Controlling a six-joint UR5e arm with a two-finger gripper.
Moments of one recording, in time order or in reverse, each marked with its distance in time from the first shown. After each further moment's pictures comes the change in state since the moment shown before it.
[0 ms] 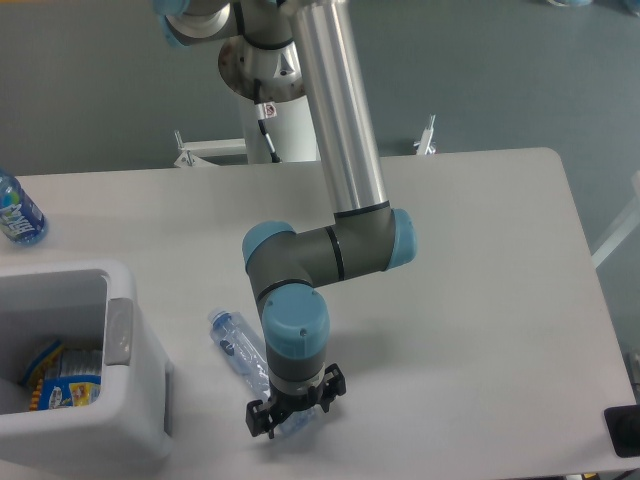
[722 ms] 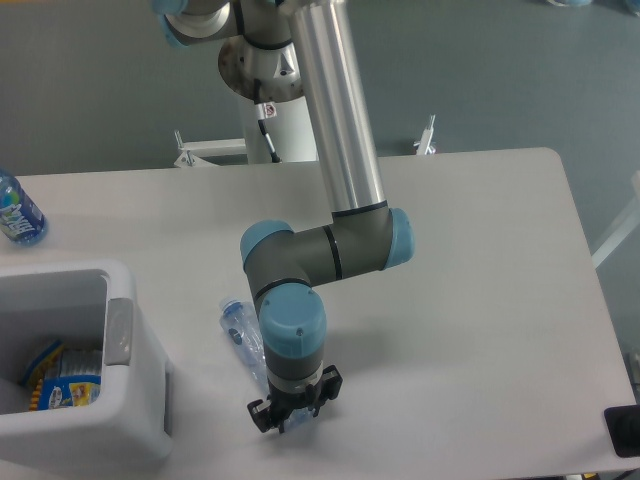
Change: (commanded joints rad) arm -0.002 0.031 -0.014 -0.003 0.000 0.003
